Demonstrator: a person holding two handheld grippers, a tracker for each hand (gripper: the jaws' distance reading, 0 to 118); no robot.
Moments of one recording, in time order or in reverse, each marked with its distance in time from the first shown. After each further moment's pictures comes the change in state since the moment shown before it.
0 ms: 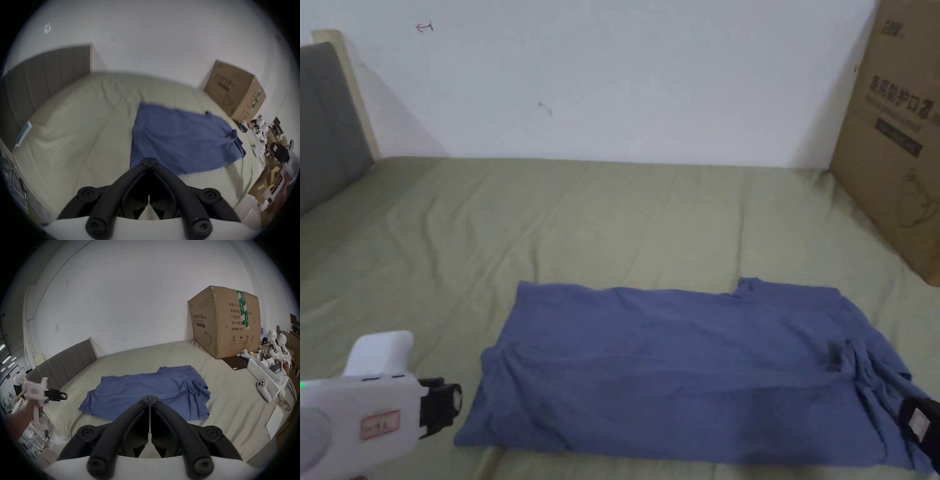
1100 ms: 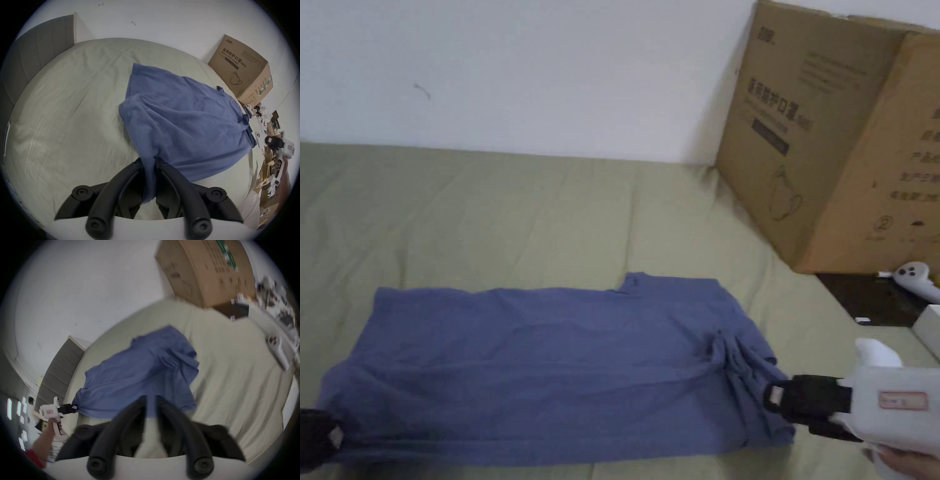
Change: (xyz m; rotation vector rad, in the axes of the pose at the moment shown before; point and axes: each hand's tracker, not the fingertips) left arm -0.002 0.015 -0.078 -0.110 -0.002 -0.046; right arm 0.146 0.021 -0.113 -0.459 -0.009 -0.404
